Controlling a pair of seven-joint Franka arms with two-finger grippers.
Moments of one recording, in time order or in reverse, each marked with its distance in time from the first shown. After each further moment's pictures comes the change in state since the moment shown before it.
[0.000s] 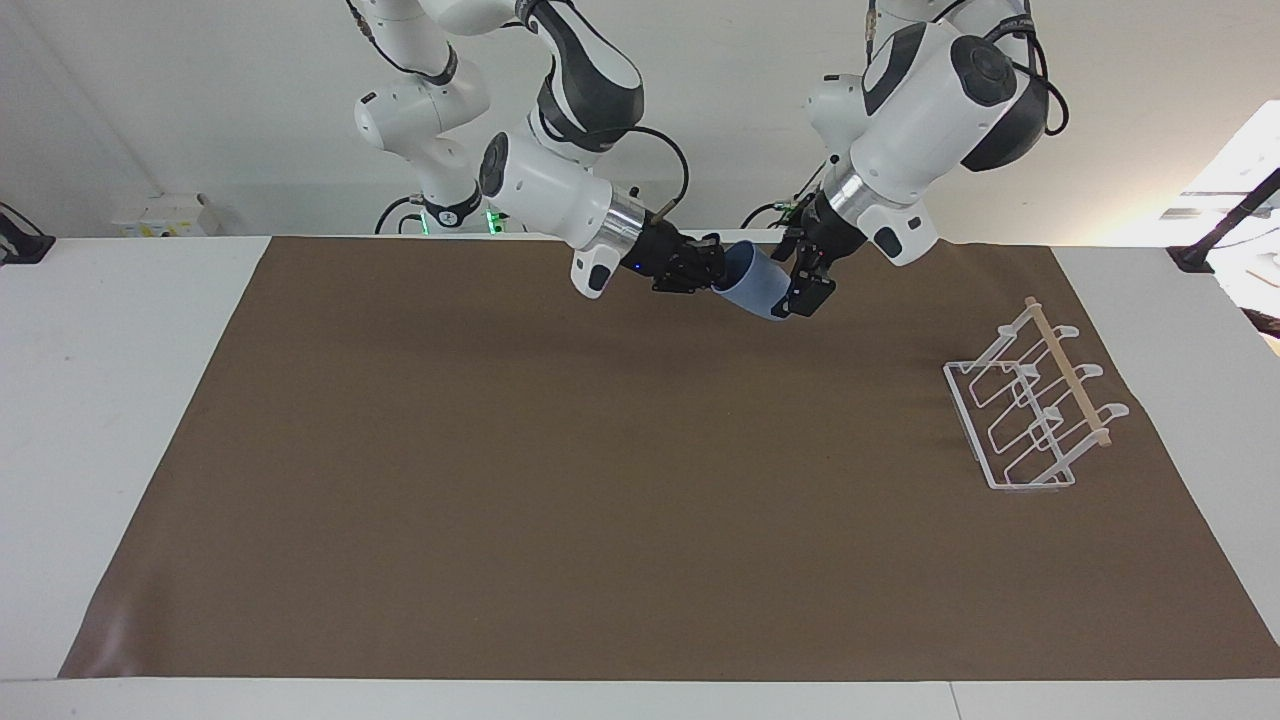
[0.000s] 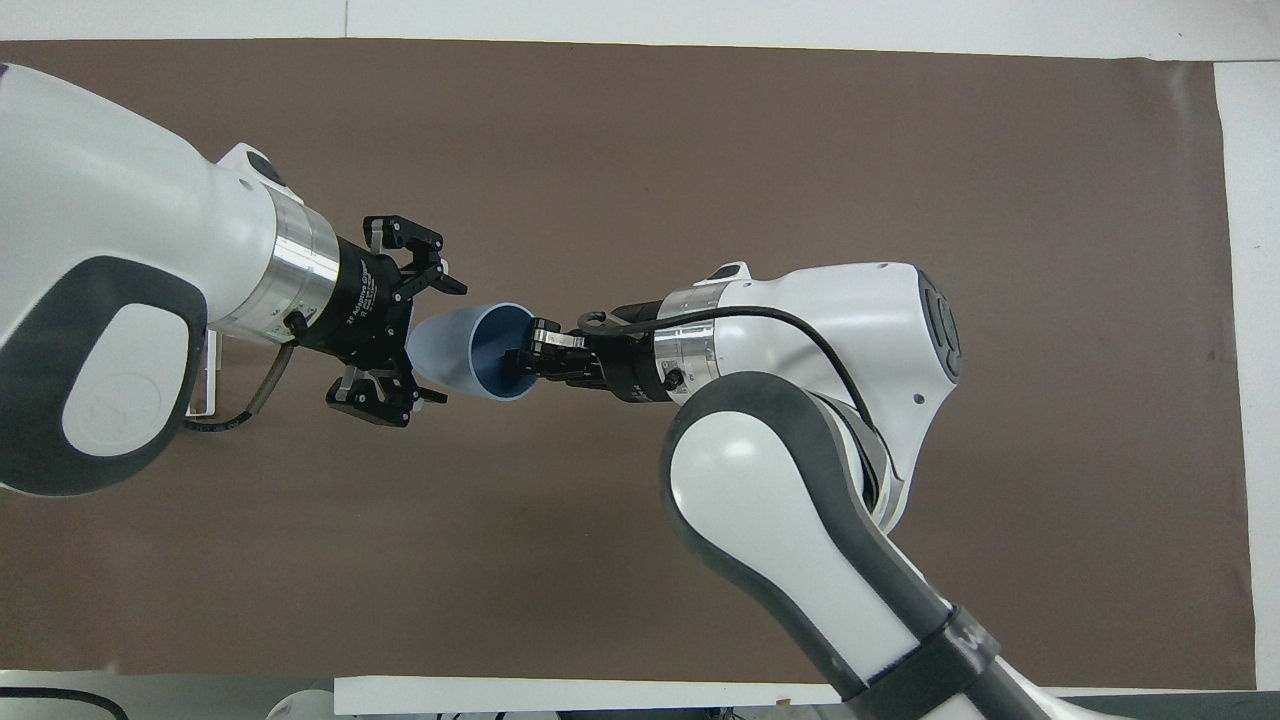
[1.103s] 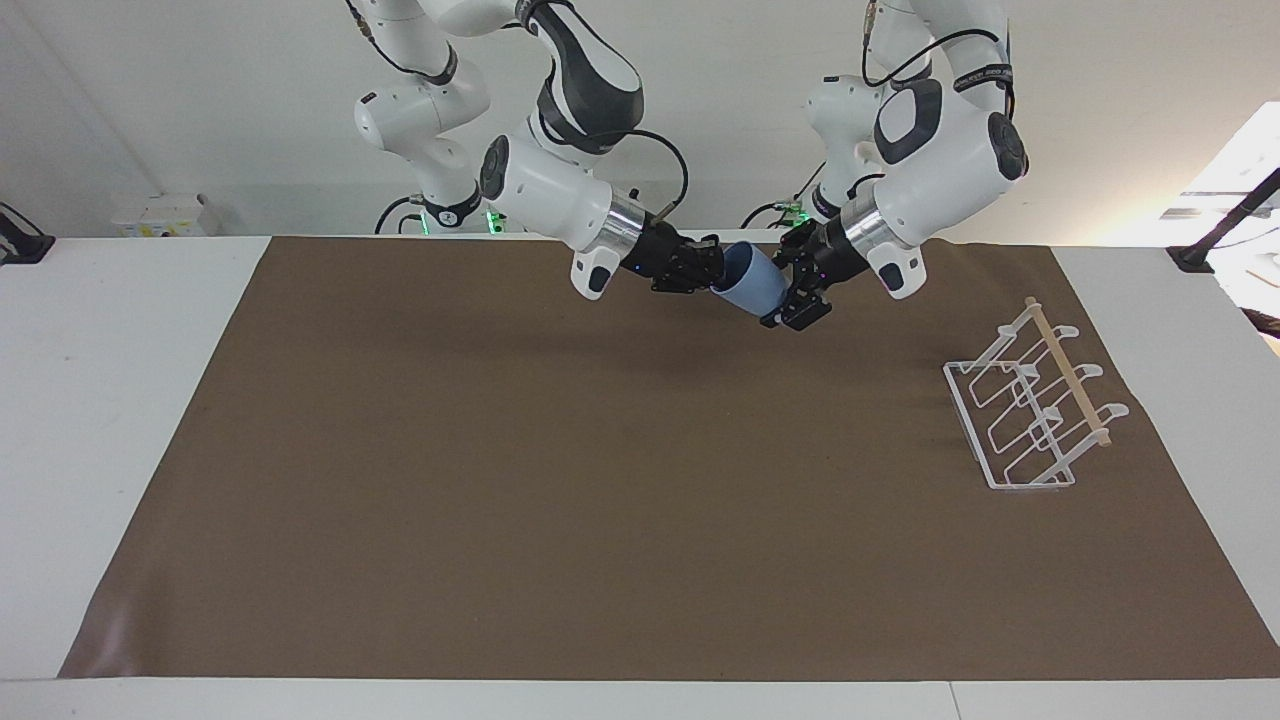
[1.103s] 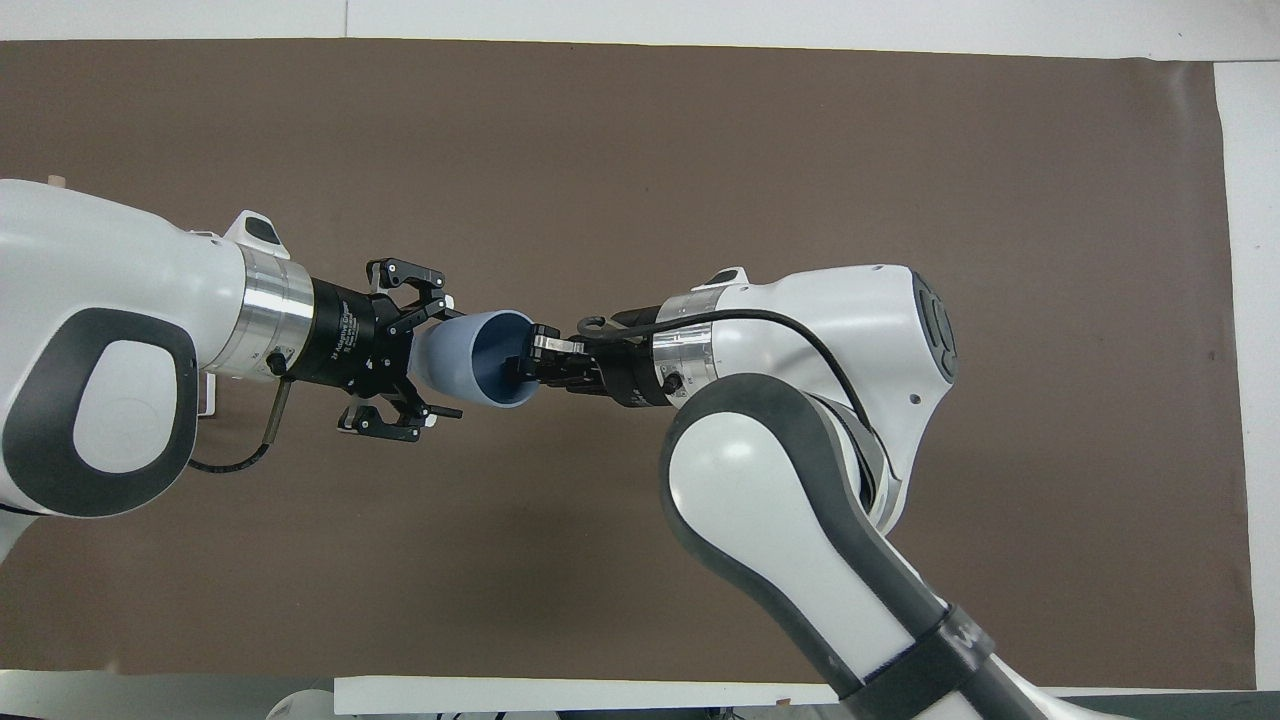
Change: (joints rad) left arm 0.049 -0.077 0.009 -0.248 -0.207 0.186 0.184; right arm 0.001 0.000 0.002 -0.009 0.000 -0.016 0.001
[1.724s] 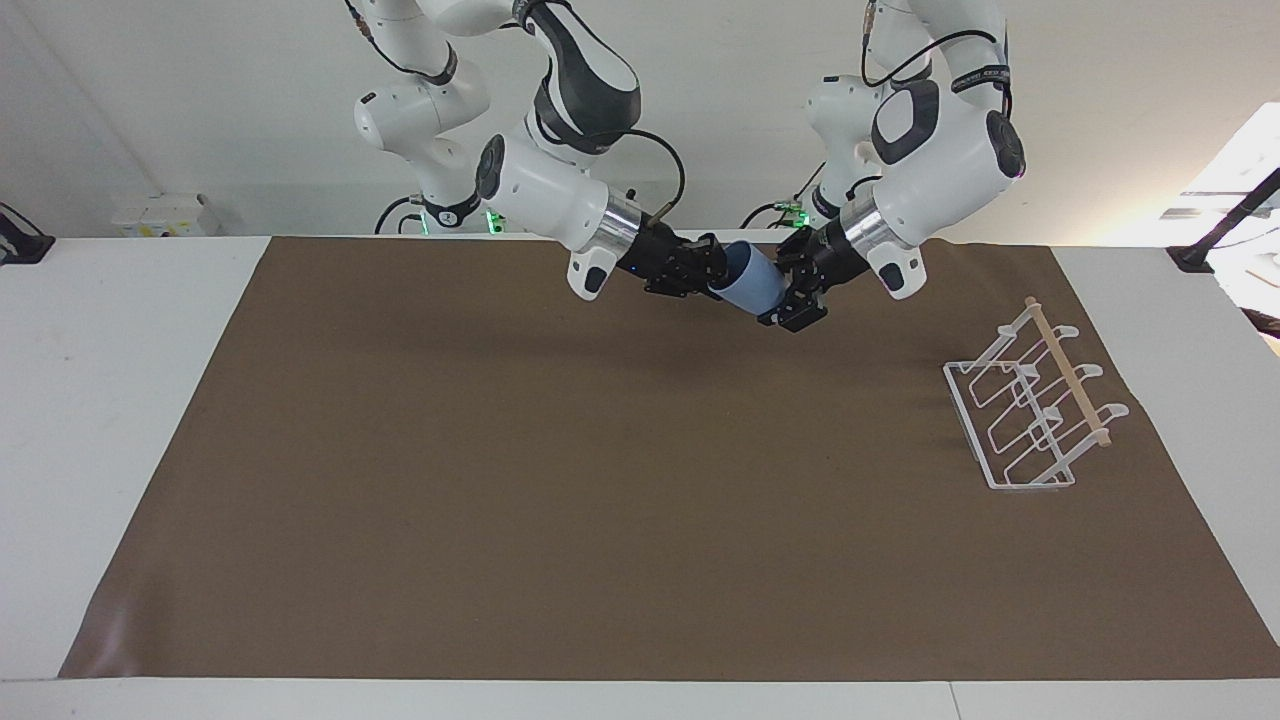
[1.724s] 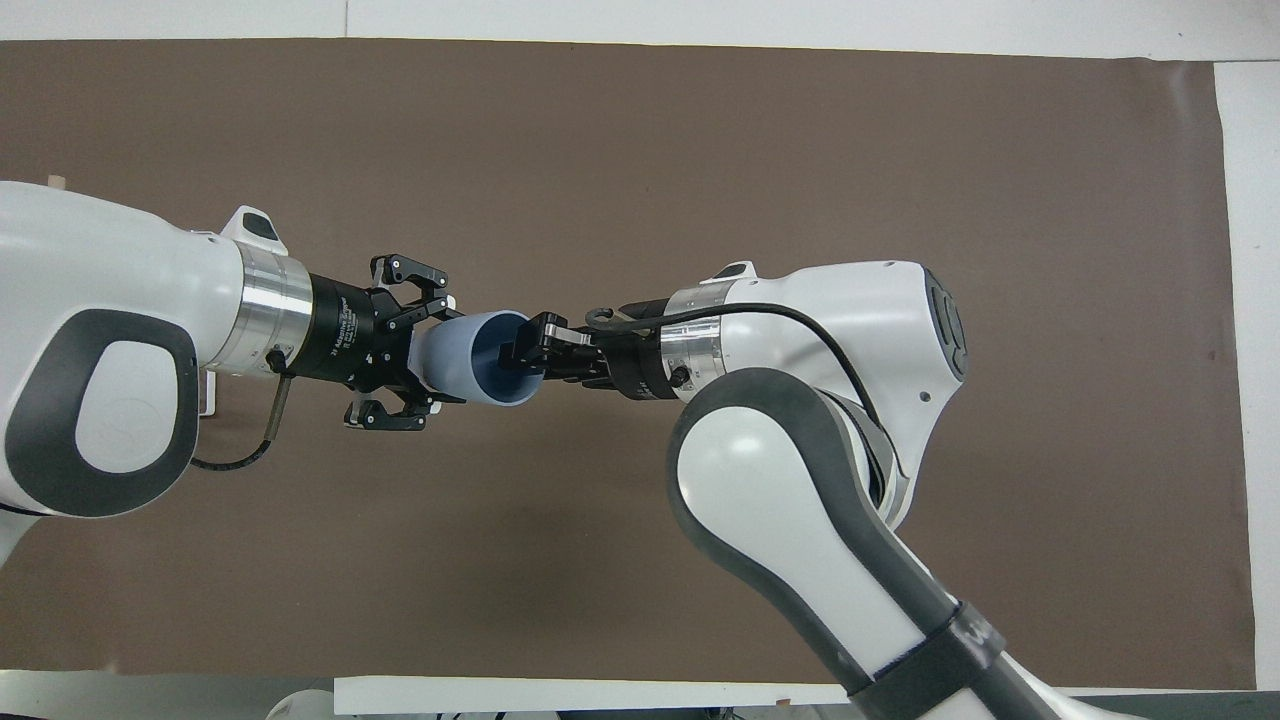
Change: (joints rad) left arm 0.012 0.000 -0.003 -0.003 -0.005 0.017 0.012; right arm -0.006 -0.002 -0.007 0.004 0.000 0.020 0.000
